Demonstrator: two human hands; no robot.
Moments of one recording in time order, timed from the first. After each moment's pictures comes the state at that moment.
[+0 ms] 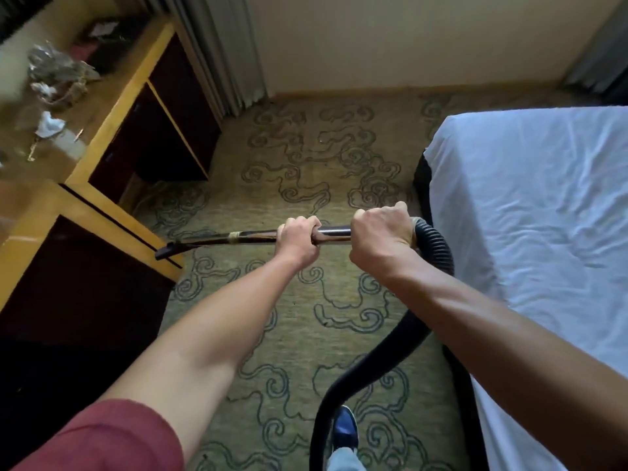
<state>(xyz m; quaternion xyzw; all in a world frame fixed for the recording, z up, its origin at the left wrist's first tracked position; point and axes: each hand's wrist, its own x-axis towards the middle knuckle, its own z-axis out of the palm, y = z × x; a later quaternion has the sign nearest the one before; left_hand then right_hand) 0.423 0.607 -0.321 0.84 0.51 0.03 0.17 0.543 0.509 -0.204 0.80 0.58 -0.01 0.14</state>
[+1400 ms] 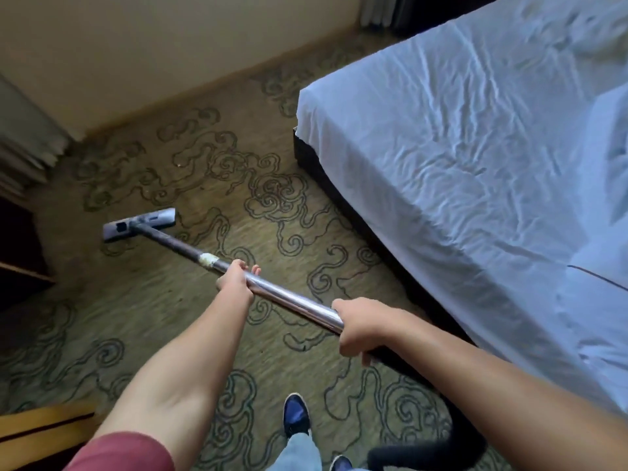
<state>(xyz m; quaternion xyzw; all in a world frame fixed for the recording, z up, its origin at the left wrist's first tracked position) 0.502 0.769 -0.445 0.20 0.67 0.18 0.69 0.542 0.527 -0.315 0.82 0.28 -0.49 -0.02</state>
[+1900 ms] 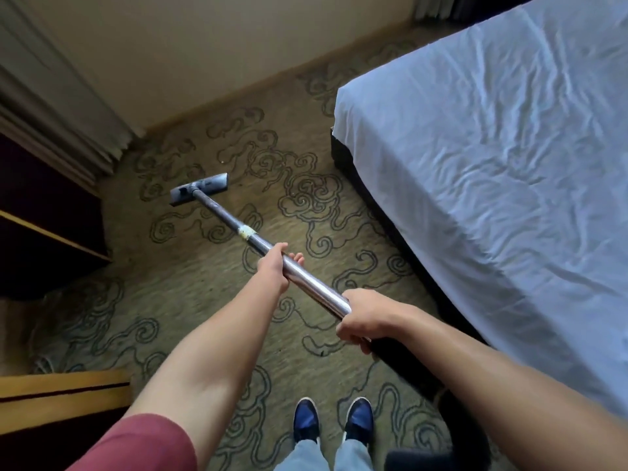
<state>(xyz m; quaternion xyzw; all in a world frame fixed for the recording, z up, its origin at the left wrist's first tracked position) 0.560 0.731 -0.444 0.23 0.61 0.13 0.74 0.596 0.521 -0.349 0.78 0.23 -0.55 -0.19</state>
